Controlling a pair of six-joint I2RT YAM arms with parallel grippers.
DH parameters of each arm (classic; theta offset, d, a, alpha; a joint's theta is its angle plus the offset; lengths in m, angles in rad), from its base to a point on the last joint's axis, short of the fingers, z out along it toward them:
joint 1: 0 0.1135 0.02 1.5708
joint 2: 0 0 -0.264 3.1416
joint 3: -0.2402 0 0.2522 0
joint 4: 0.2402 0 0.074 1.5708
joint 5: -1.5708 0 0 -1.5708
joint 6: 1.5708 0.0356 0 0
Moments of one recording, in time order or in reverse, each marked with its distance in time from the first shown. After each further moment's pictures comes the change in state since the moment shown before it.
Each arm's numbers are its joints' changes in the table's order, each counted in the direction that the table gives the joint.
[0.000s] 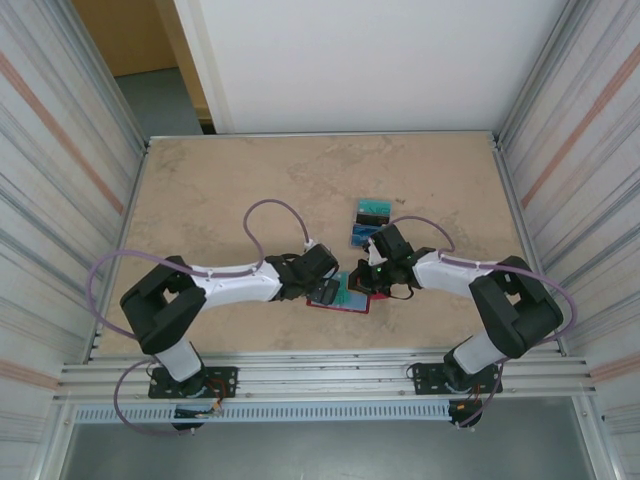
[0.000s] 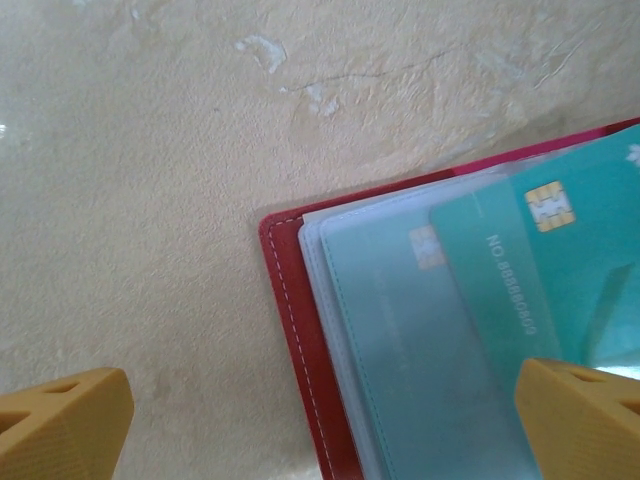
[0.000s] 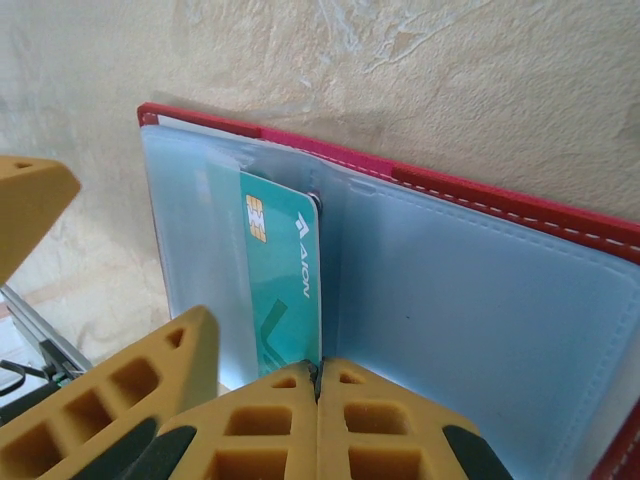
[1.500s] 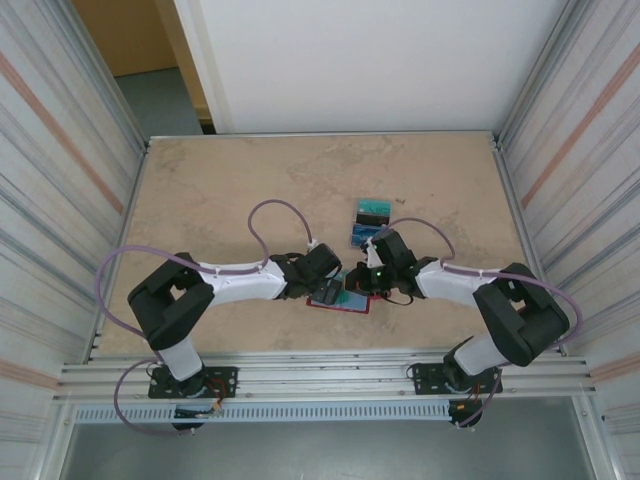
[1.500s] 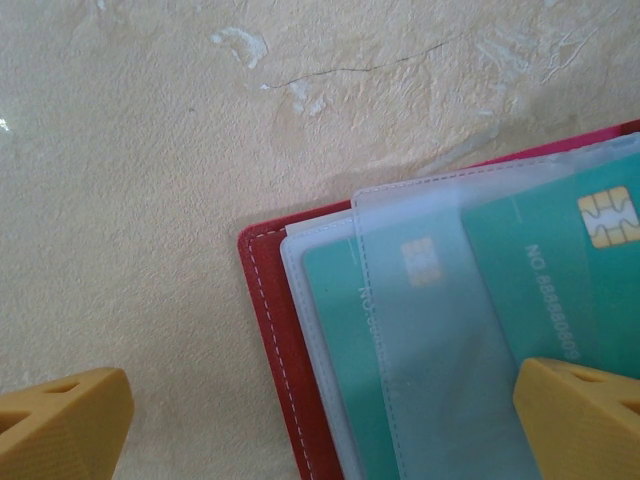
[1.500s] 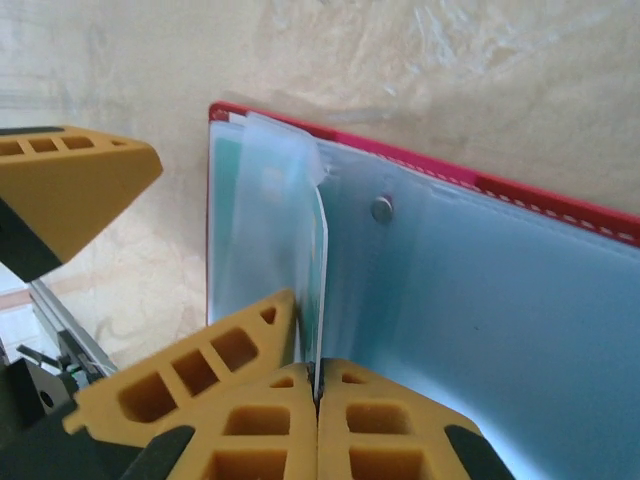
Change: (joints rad) left arm 0.000 -0.038 -0.022 -0.005 -0.010 0.002; right arm 0.033 0.043 0.067 -0.150 -0.019 0.002
